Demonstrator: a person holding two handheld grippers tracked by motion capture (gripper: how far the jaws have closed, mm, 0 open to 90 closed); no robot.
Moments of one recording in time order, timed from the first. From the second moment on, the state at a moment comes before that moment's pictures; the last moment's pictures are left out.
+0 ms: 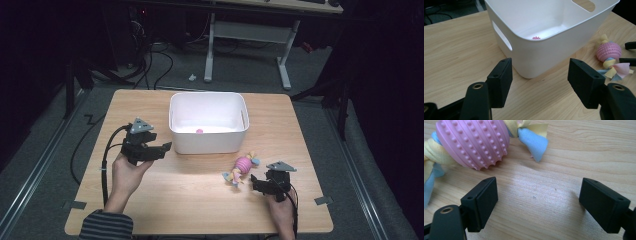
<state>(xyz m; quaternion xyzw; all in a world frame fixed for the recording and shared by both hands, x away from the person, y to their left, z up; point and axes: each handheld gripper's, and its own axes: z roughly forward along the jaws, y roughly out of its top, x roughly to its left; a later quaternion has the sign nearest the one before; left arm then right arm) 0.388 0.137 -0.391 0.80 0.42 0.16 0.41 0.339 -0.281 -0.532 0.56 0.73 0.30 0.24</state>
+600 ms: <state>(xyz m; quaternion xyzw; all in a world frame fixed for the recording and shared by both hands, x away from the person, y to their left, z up) 0.383 0.139 -0.421 0.79 0.43 0.14 0.41 0.339 -0.281 -0.532 0.56 0.73 0.30 0.24</state>
